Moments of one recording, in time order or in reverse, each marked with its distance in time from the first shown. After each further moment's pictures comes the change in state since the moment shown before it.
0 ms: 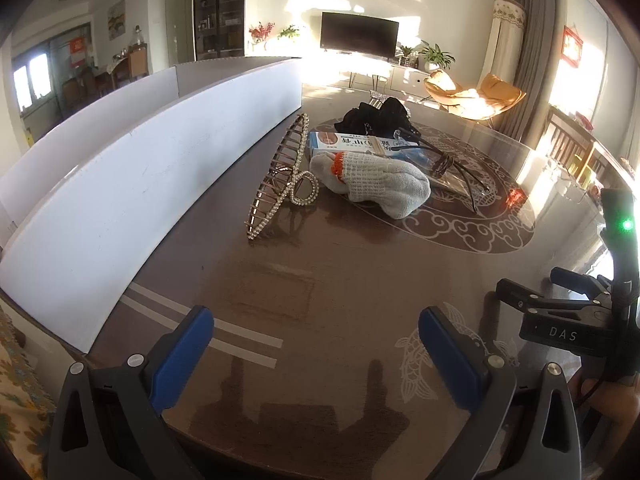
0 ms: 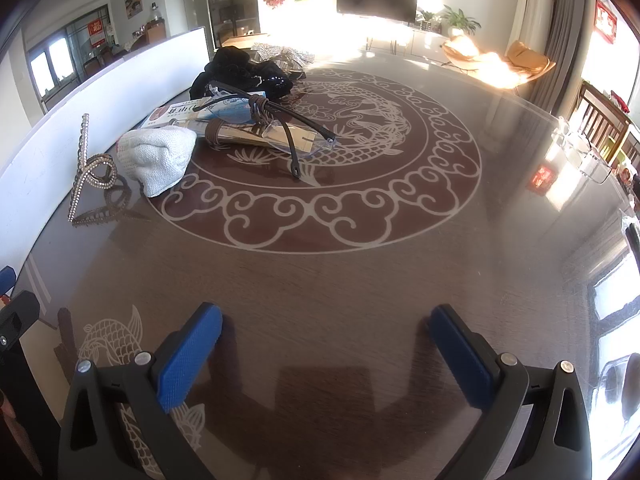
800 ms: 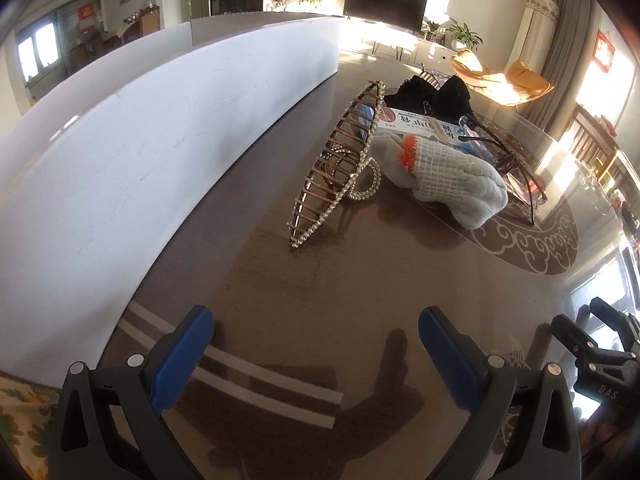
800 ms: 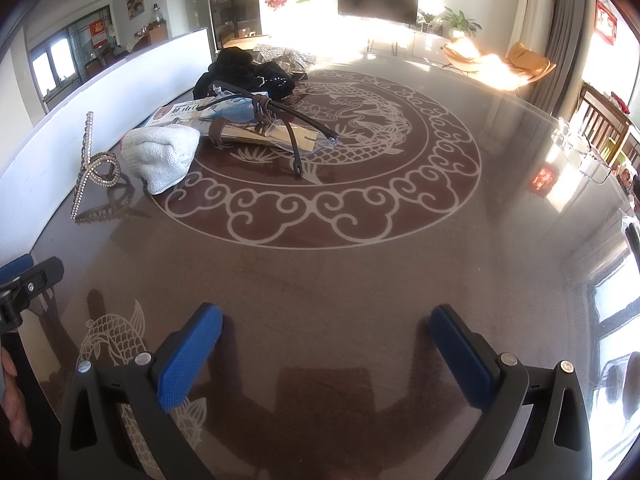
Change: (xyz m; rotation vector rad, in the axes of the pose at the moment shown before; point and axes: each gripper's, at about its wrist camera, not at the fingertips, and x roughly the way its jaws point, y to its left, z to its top) left arm 0.061 0.035 0.033 -0.064 0.153 0.017; right arm -0.002 0.000 -0.003 -0.001 -0.008 0.003
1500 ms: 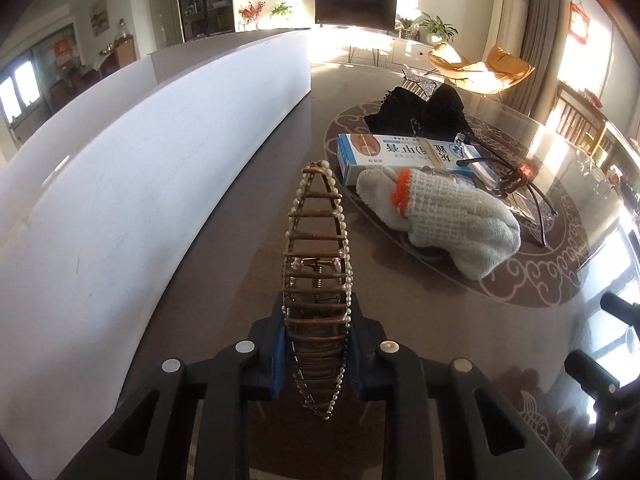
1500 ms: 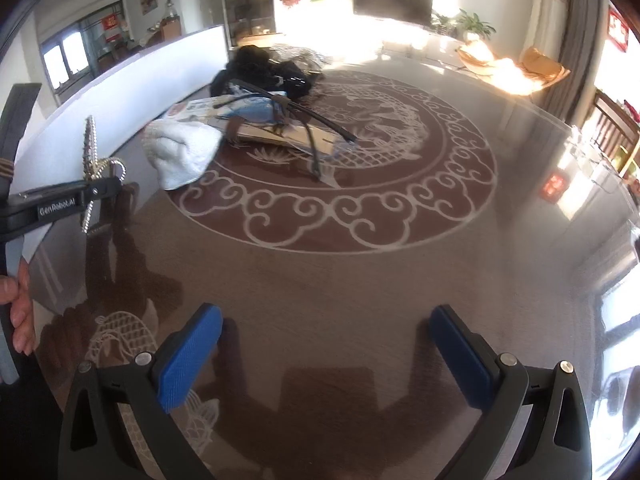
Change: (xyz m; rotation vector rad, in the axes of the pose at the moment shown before) left arm 0.013 -0.018 0.032 0.107 -0.065 -0.001; right arm 0.000 0.011 0.010 -0.066 -0.016 0.084
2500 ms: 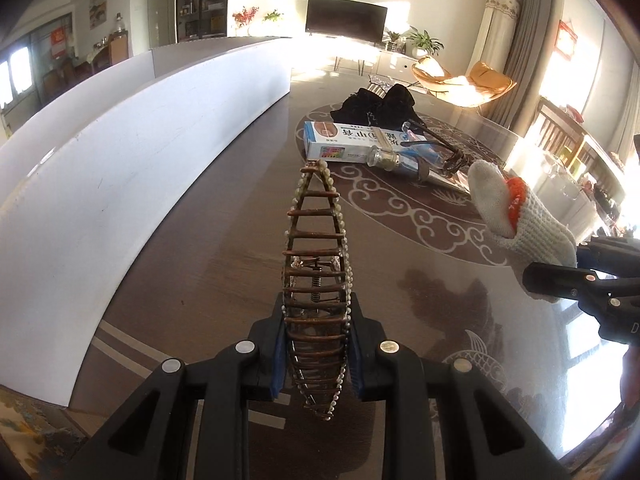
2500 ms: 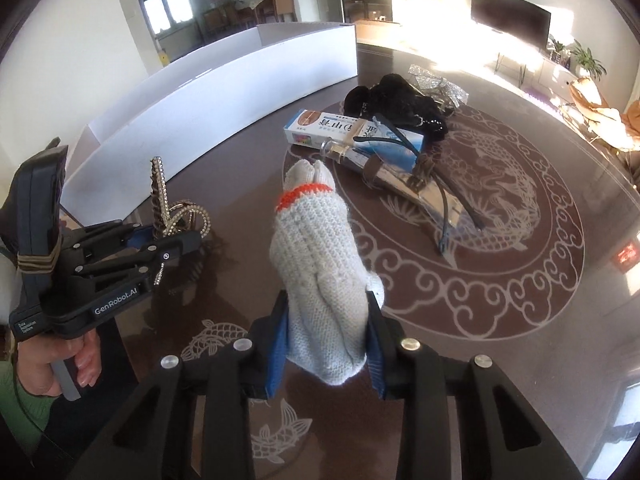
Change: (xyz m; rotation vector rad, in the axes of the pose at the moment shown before) left arm -0.035 -0.018 -0.041 -0.020 -0.031 -0.094; right arm -0.016 0.027 0.052 -0.222 0.083 0.273
